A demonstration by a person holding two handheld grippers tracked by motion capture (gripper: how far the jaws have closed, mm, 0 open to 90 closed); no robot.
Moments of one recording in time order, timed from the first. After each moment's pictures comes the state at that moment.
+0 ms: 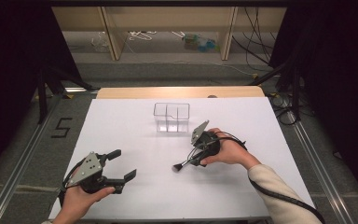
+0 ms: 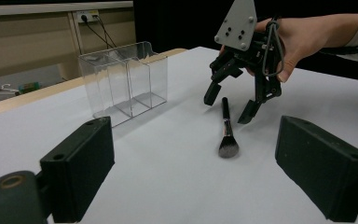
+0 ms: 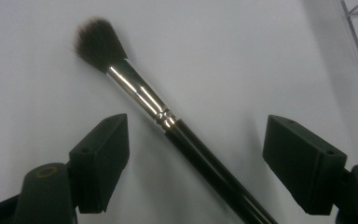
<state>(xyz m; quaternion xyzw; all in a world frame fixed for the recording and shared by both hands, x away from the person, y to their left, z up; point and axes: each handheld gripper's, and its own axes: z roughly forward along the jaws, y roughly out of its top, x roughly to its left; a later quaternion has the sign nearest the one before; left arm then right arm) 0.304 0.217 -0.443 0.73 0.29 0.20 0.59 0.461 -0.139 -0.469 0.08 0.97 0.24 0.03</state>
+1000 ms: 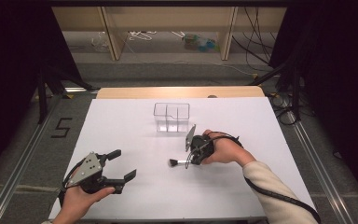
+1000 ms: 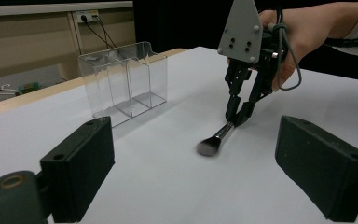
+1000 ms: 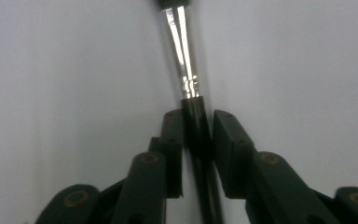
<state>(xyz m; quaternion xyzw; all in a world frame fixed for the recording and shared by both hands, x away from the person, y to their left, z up) 0.303 0.217 -0.443 0.72 0.29 0.20 0.59 0.449 -0.117 -0.458 0.01 0.99 0.13 0.01</state>
